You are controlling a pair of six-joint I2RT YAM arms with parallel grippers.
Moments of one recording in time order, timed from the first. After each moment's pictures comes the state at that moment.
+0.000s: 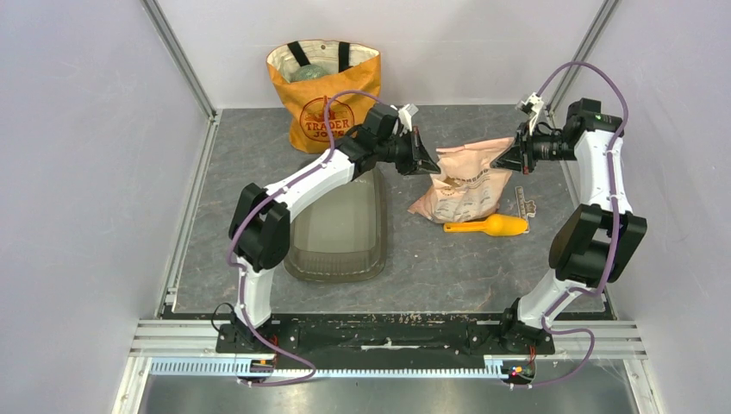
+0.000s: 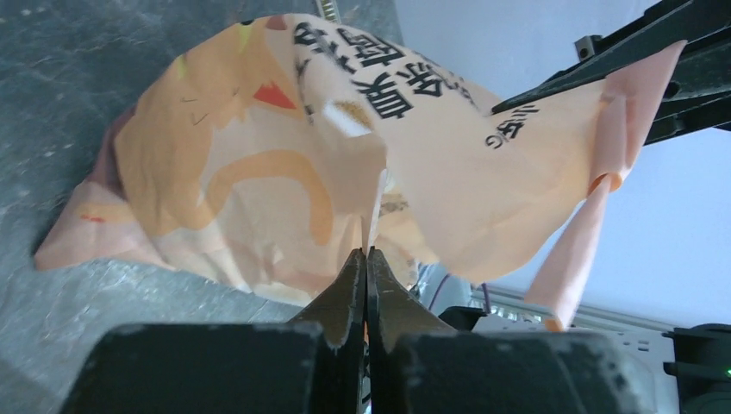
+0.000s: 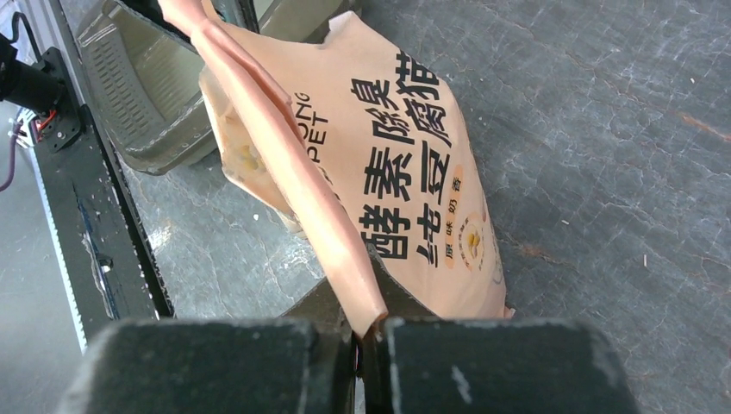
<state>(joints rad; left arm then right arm) -0.69 2.00 1.74 -0.26 0.52 -0.83 -0.30 1.73 1.66 -1.24 -1.12 -0.96</state>
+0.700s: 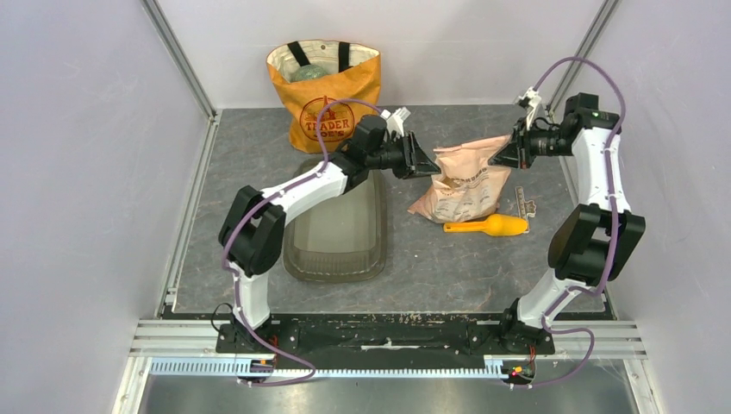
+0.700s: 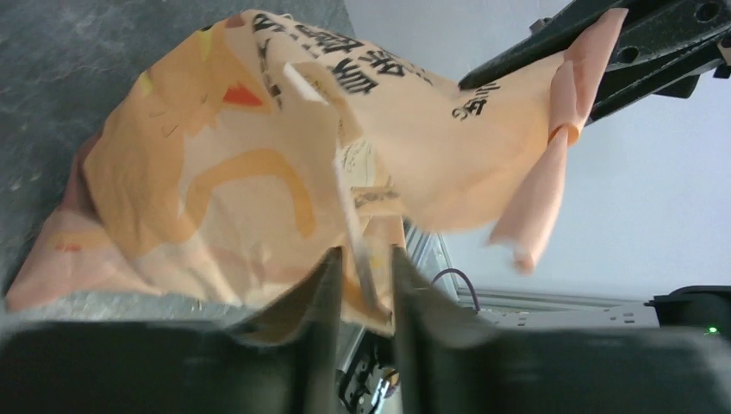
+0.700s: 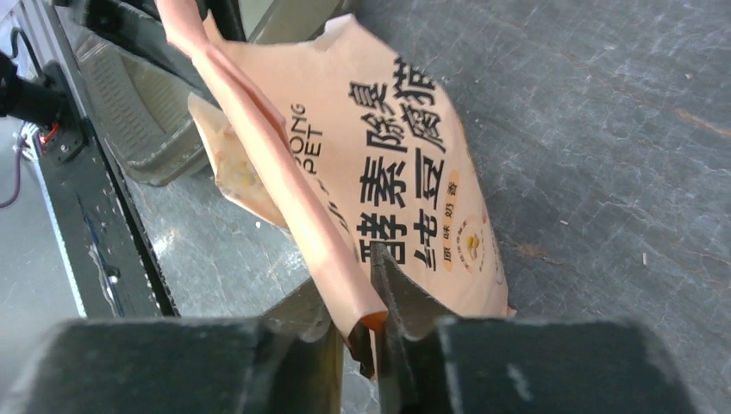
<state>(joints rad) -0.68 1.97 1.53 0.11 0.59 -0.93 -0.27 1.73 1.68 -1.19 -1.07 -0.87</state>
